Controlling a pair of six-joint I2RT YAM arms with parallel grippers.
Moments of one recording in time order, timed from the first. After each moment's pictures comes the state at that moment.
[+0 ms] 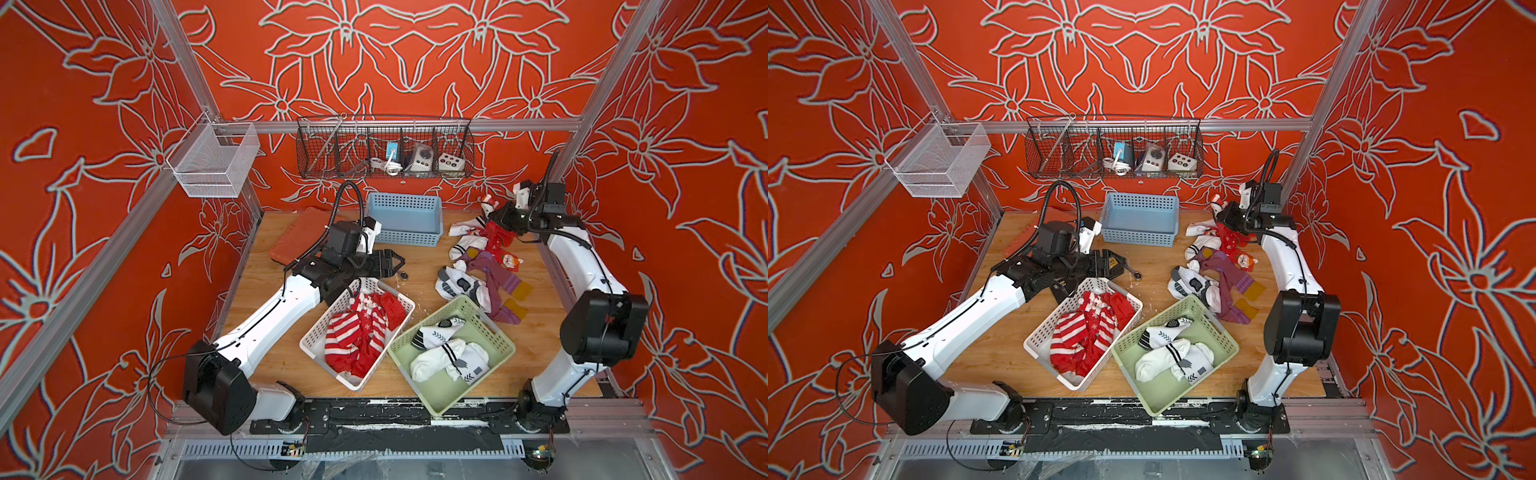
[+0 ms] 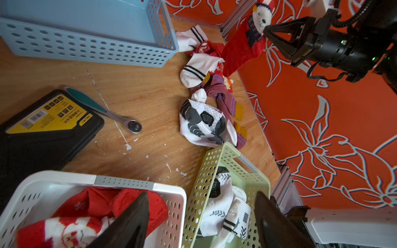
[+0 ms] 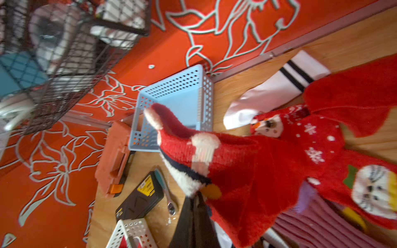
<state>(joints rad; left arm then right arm) -0.46 1.36 1.21 -0.41 0.41 -0.51 -0.04 1.68 1.55 -0.50 -0.57 0.44</state>
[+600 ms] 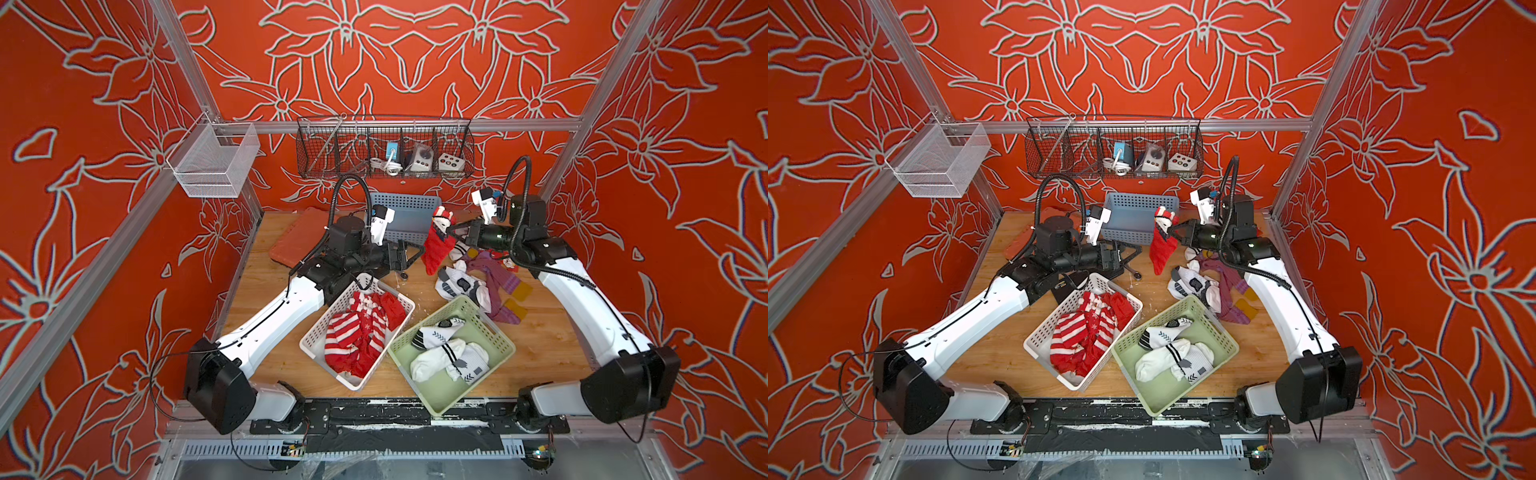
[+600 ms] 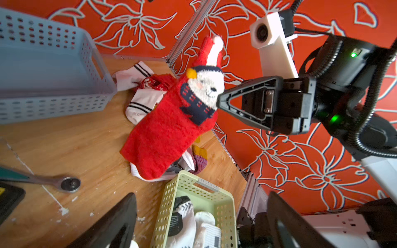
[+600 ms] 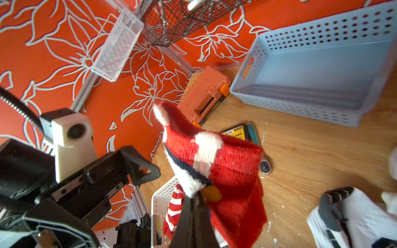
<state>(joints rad) -0.52 1.37 1.21 -0.11 0.53 -0.57 0.27 1.37 1.34 -0.42 -0.76 0.47</state>
